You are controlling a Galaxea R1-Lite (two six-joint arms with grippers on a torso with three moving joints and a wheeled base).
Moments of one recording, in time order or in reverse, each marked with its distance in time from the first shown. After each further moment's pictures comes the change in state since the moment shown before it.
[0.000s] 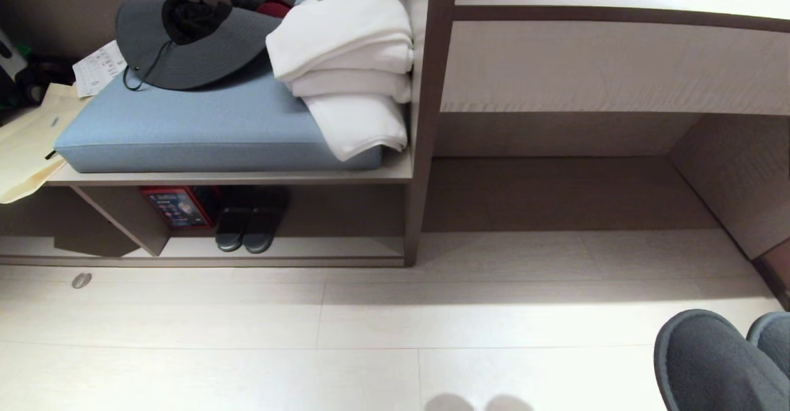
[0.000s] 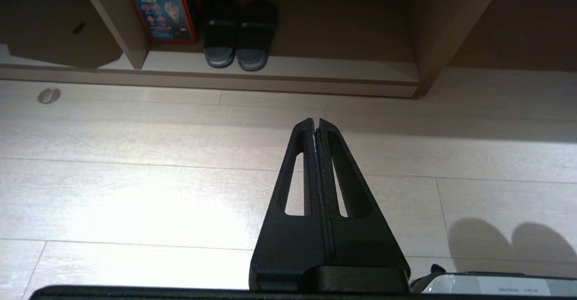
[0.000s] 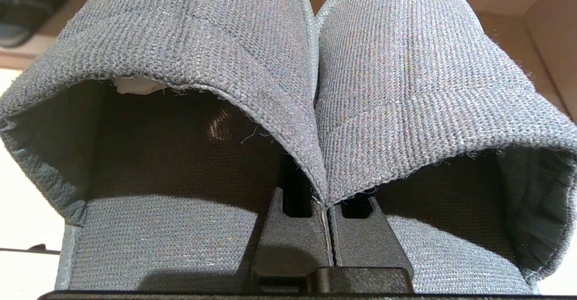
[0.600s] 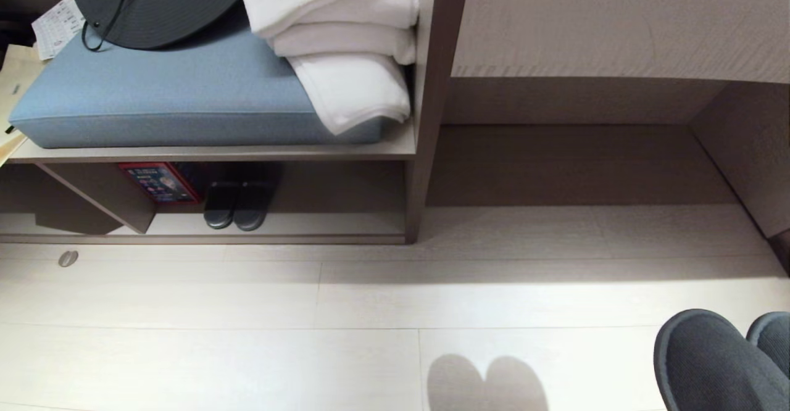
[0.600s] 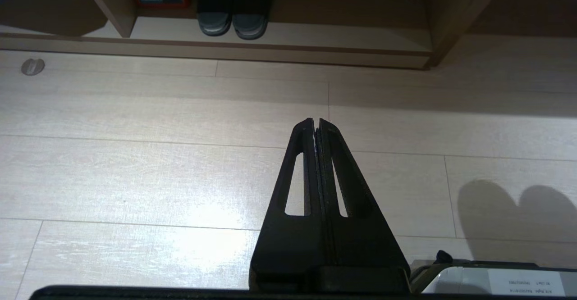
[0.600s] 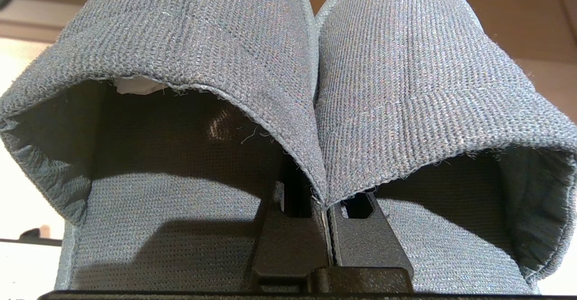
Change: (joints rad) left arm 0.000 0.000 0.000 0.000 0.000 0.000; right arm 0.000 0.000 0.000 -0.001 0.000 0.000
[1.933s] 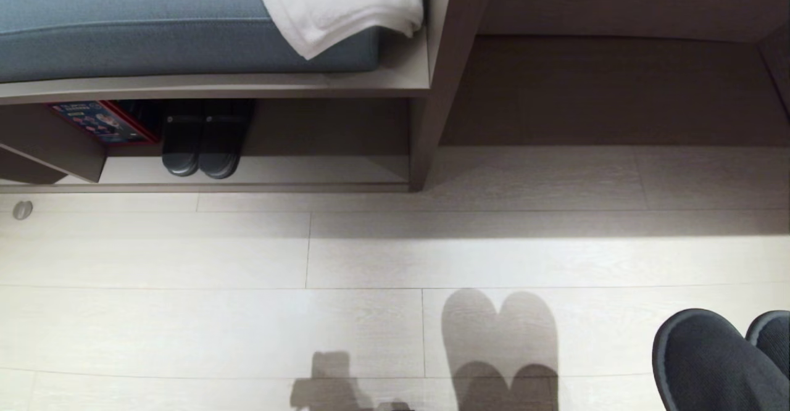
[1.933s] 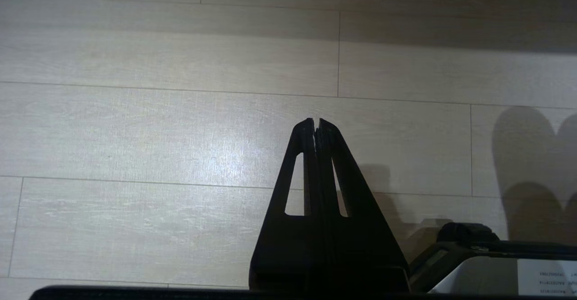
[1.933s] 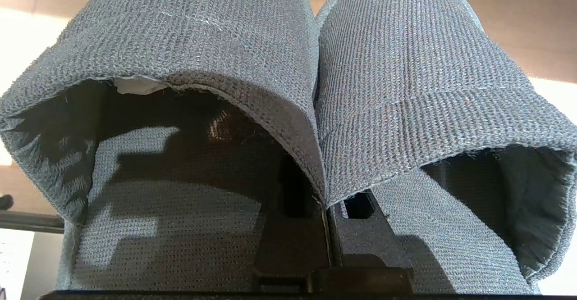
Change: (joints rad) left arm 0.000 0.000 0.000 -0.001 0.000 -0.001; right arm -0.001 0.000 0.000 -0.002 -0.001 -0.012
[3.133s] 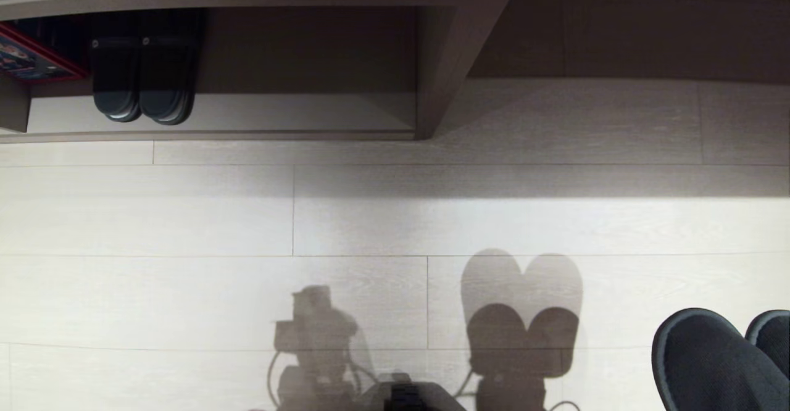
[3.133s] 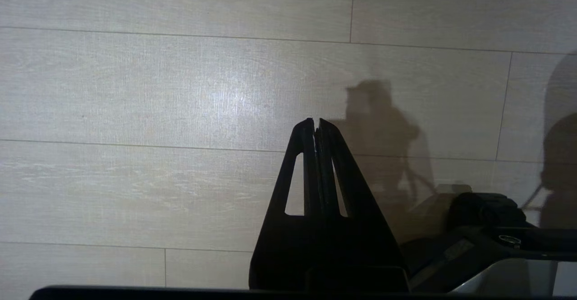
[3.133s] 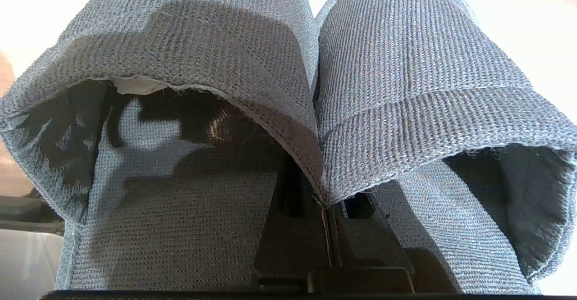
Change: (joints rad) left arm 0.000 0.000 0.000 0.000 0.000 0.000; right arm 0.000 0.000 -0.001 0.001 -0.001 0.002
